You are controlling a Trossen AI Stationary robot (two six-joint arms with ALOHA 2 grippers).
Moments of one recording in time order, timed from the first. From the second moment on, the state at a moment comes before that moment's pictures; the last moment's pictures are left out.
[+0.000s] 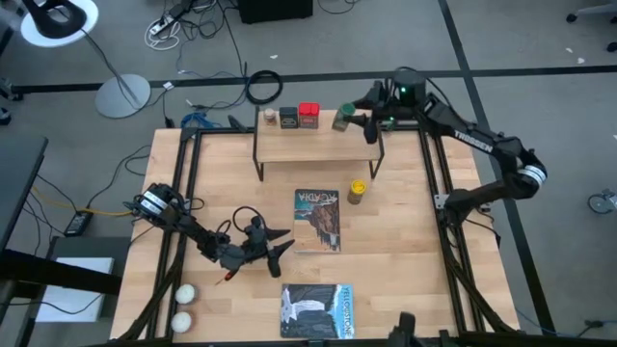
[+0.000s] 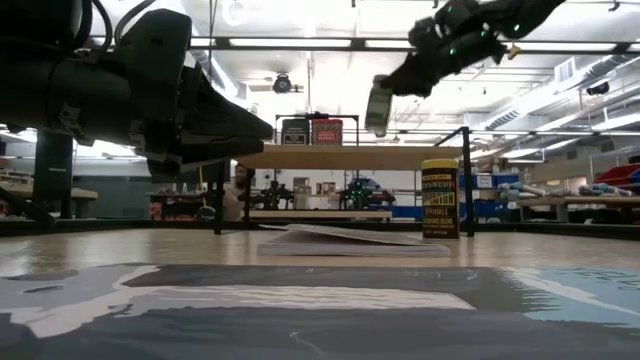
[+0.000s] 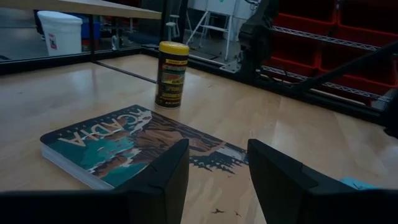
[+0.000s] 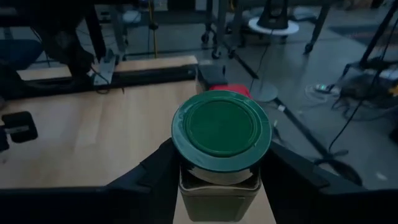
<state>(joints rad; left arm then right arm) -0.54 1.89 0.47 1.29 -0.94 -0.35 -0.78 1.33 1.09 -0.11 -0.50 -0.24</state>
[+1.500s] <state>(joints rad) -0.52 1.88 0.47 1.23 -0.94 -0.40 -0.85 1.62 1.34 -0.26 -0.60 -0.38</state>
